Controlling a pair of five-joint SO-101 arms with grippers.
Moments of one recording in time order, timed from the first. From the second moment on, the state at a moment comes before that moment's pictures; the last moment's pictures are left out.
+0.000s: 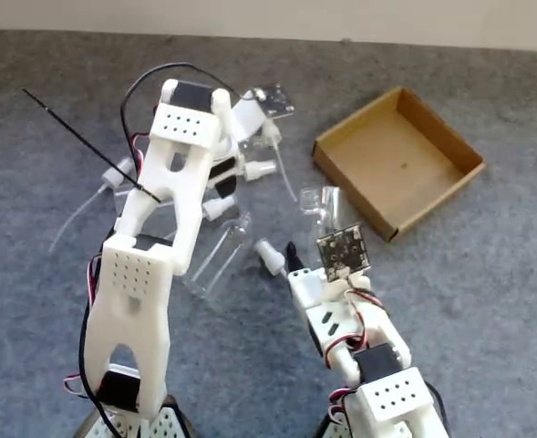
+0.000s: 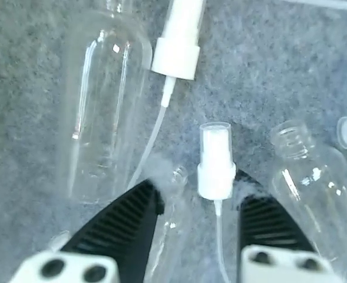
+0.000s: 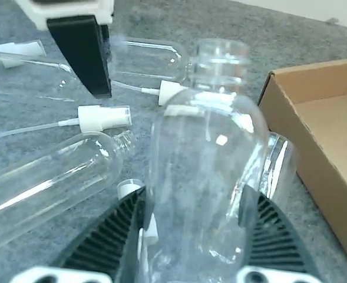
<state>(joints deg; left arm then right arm) 7.4 47.9 -55.4 99.6 -40.8 -24.1 -79.9 96.0 17.1 4.4</state>
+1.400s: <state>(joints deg) 6.7 59.5 -56.8 98.9 -40.8 -24.2 -79.9 96.0 17.1 4.4</state>
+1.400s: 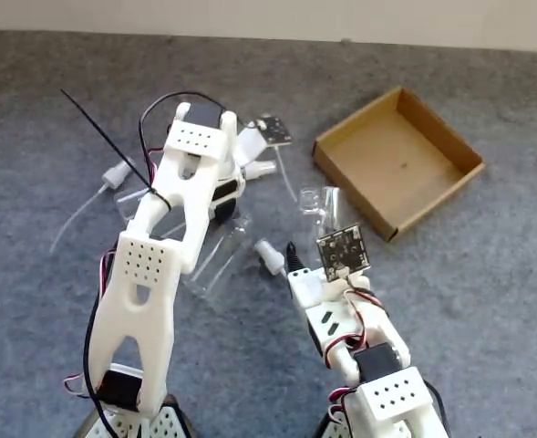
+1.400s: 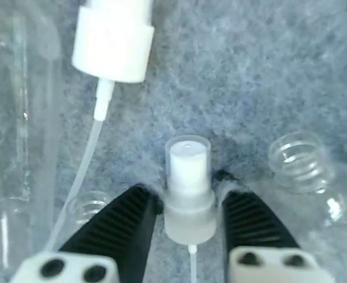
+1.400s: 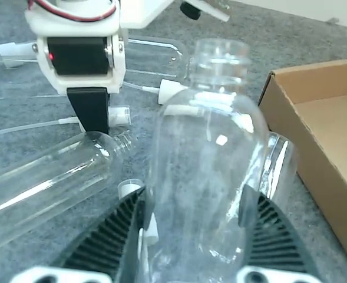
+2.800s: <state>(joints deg) 11.3 14.6 -57.5 99.5 -14.2 -30.2 -79.9 96.0 -0.1 4.4</state>
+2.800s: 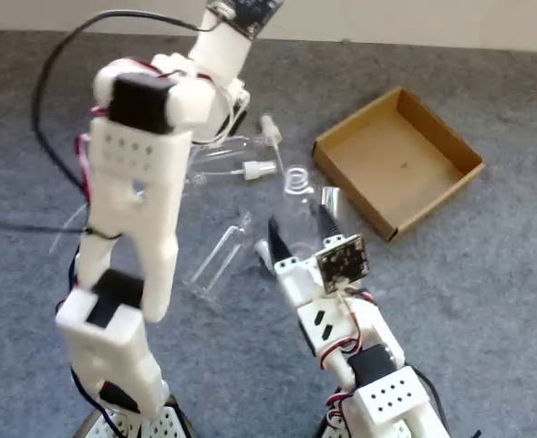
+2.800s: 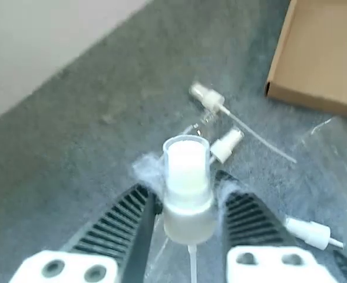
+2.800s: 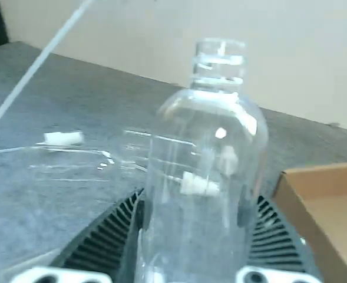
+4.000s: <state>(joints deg) 16.6 1.2 -57.6 86.7 21.5 -35.1 -79.9 96.0 0.7 4.4</state>
